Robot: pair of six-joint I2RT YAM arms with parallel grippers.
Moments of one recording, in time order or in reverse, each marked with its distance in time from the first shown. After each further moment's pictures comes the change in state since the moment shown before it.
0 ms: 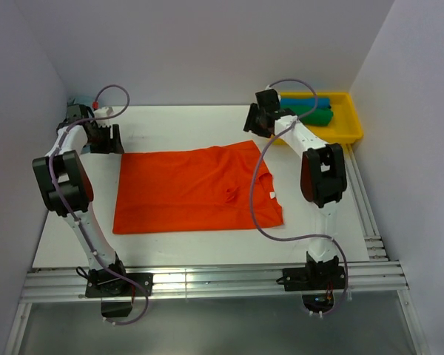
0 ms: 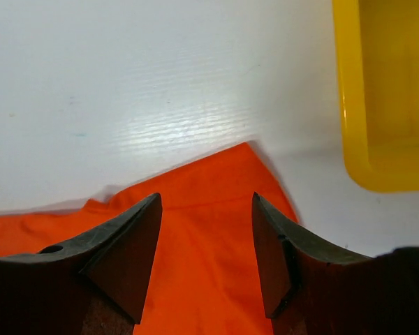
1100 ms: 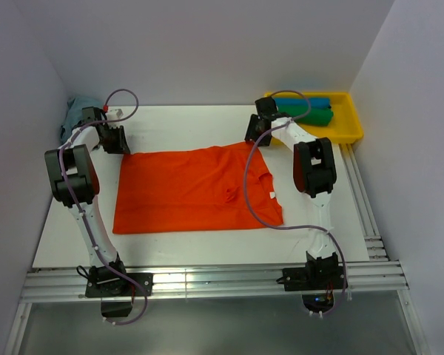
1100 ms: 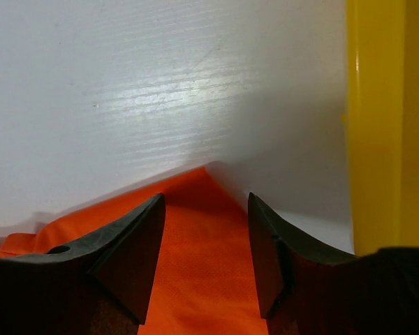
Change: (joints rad) left arm -0.060 0.150 0.039 0.130 0.011 -0.116; right arm -0.037 0.235 0.122 -0.060 -0.062 -0.019
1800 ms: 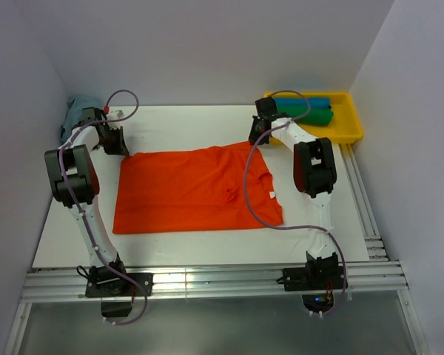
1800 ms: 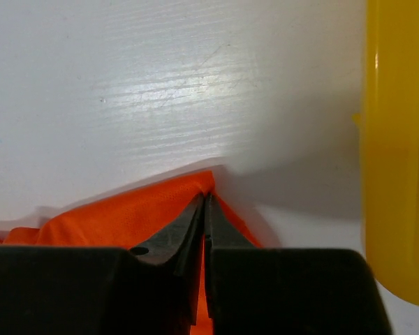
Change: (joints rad) left arm -0.001 -0.003 0.001 -0.036 0.016 0.003; right arm 0.000 0.000 -0.002 0.004 -0.023 -0.007
